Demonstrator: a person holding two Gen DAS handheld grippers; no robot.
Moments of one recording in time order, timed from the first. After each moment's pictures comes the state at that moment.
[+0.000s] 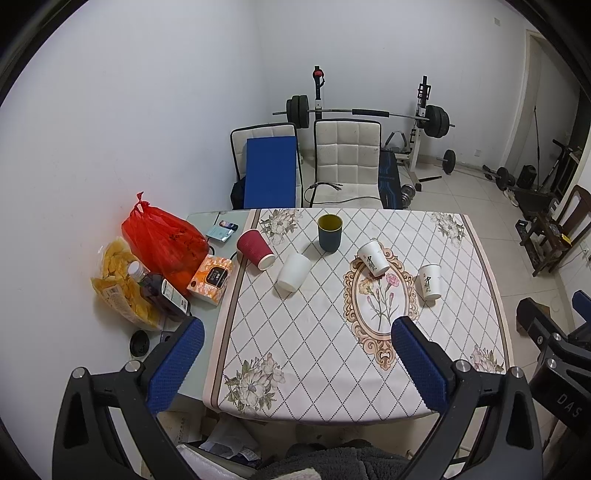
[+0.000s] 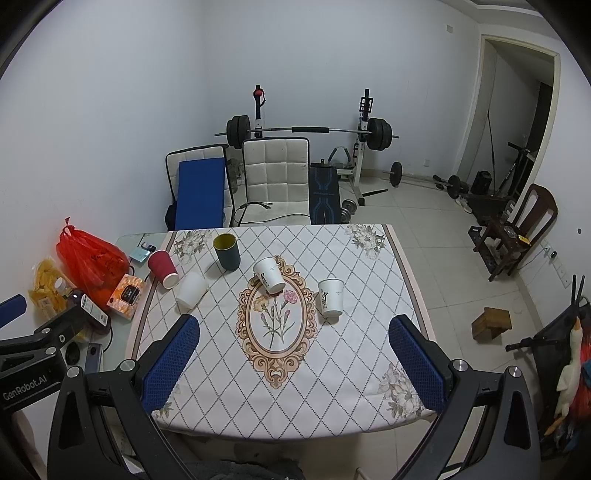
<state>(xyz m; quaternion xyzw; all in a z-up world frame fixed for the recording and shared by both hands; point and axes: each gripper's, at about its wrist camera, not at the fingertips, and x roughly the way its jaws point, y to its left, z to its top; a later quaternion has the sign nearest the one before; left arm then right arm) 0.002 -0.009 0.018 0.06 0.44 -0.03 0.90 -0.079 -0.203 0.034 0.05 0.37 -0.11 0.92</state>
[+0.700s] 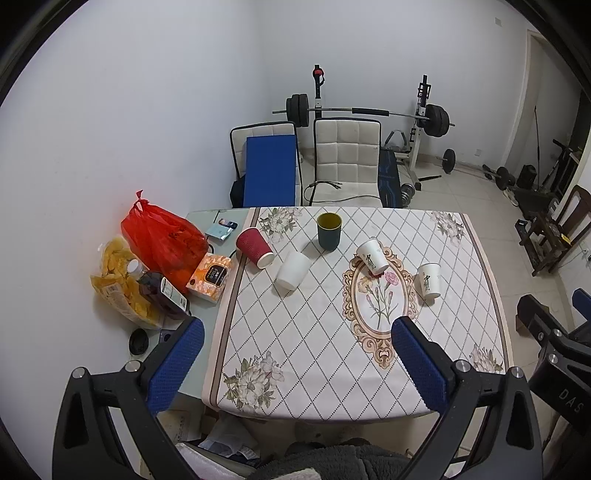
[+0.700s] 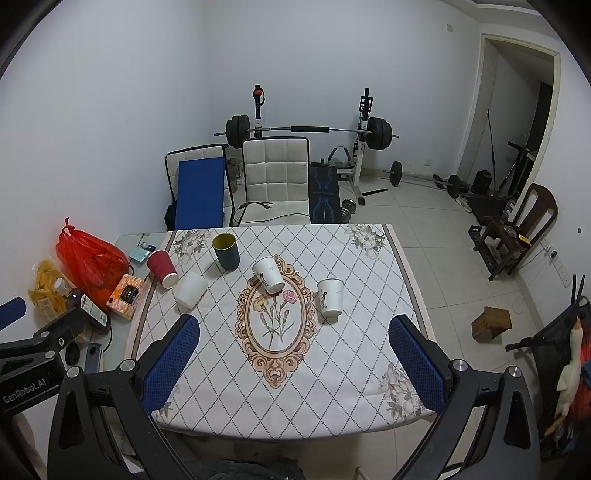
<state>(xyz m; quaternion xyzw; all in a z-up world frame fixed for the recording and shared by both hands) 0.001 -0.004 0.009 0.06 0.44 -0.03 0.89 -0.080 -0.204 0.032 0.05 0.37 -0.11 0.92</state>
